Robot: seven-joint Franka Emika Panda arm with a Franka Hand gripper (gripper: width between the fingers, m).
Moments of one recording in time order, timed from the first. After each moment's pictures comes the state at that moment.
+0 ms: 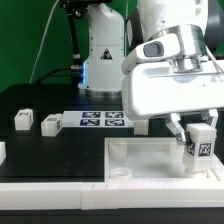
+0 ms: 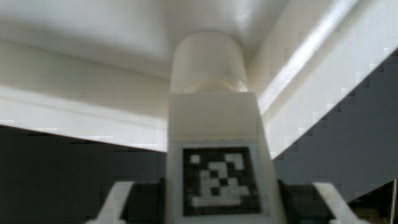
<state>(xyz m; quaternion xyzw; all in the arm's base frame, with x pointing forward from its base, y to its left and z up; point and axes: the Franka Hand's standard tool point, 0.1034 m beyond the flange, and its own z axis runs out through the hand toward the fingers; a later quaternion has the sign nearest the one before) 0.613 0.116 0.073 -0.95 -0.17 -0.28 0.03</state>
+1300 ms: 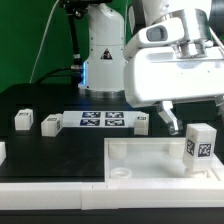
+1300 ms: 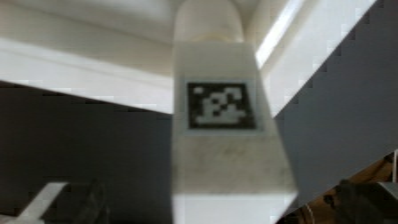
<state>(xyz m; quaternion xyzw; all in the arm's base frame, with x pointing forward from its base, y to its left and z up) 0.625 0.111 0.101 -0.95 -0.16 -0.27 0.03</state>
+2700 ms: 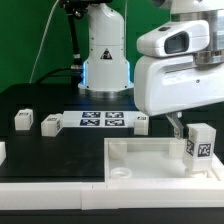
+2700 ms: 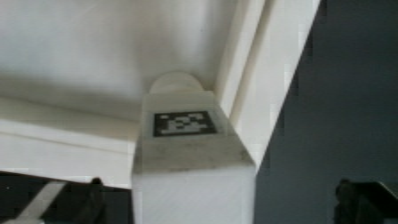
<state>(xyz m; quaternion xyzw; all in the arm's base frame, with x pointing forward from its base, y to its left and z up) 0.623 0.125 0.090 -0.99 -0.13 -0.02 0.05</state>
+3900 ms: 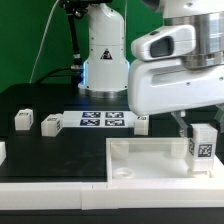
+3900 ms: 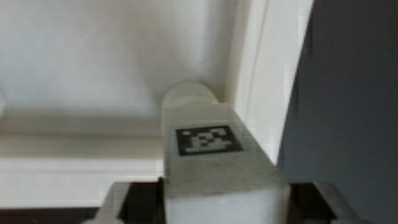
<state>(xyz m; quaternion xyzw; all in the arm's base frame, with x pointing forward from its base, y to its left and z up) 0.623 0.118 0.088 -1.00 -0.02 -0.02 0.07</state>
